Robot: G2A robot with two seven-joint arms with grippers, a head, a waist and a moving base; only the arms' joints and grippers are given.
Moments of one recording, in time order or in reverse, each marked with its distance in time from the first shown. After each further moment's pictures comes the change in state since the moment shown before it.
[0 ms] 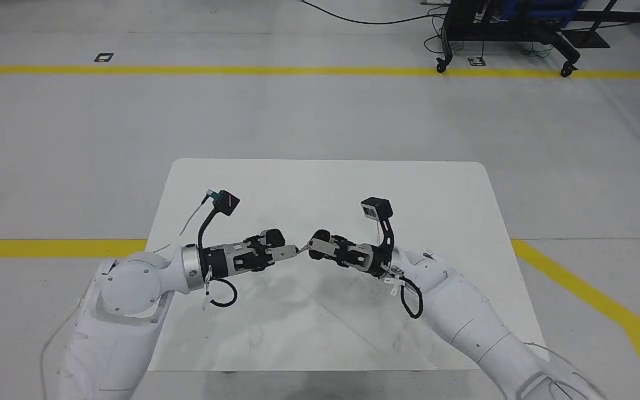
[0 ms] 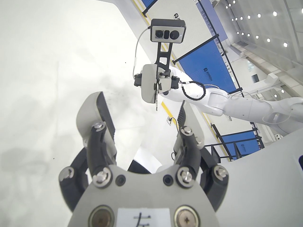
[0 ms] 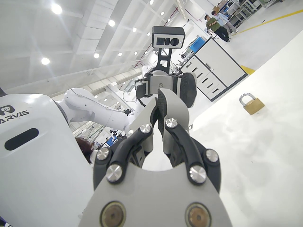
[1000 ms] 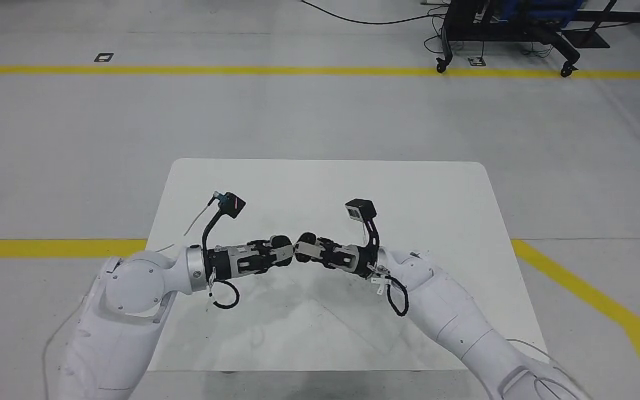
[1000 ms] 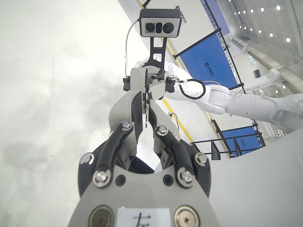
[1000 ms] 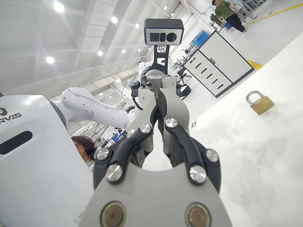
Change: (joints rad) left arm -0.012 0.029 0.036 -0.001 0.007 0.009 0.011; right arm 0.019 -0.080 -0.001 0.078 -0.004 0.000 0.052
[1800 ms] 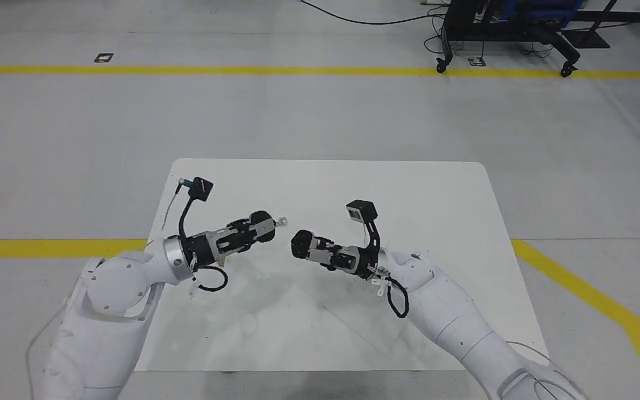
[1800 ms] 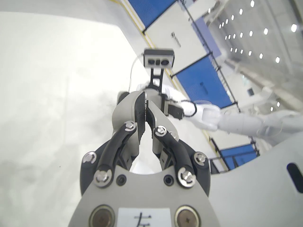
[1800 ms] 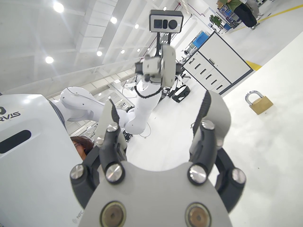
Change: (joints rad) left arm 0.013 0.015 -0.072 0.036 -0.105 0.025 0.197; right arm -0.015 -0.003 0.018 -0.008 -0.019 0.000 0.000
